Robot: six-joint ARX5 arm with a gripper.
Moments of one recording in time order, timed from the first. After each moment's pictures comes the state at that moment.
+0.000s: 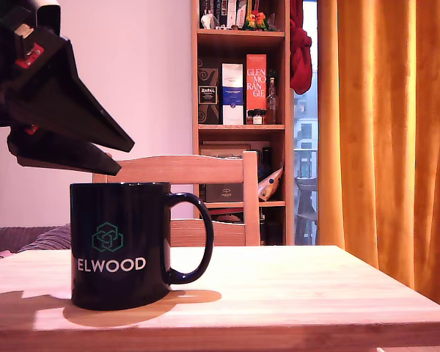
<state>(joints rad) -0.39 1.20 0.63 -0.19 0.72 0.17</state>
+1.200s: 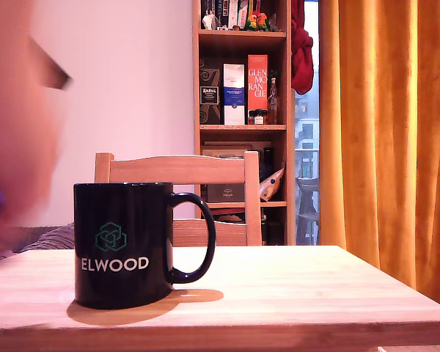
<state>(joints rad) -0.26 0.84 0.63 -0.35 0.64 0.09</state>
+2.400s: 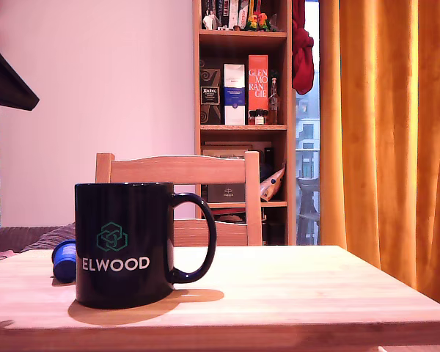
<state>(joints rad) -0.24 0.79 0.59 -0.40 0.55 0.01</state>
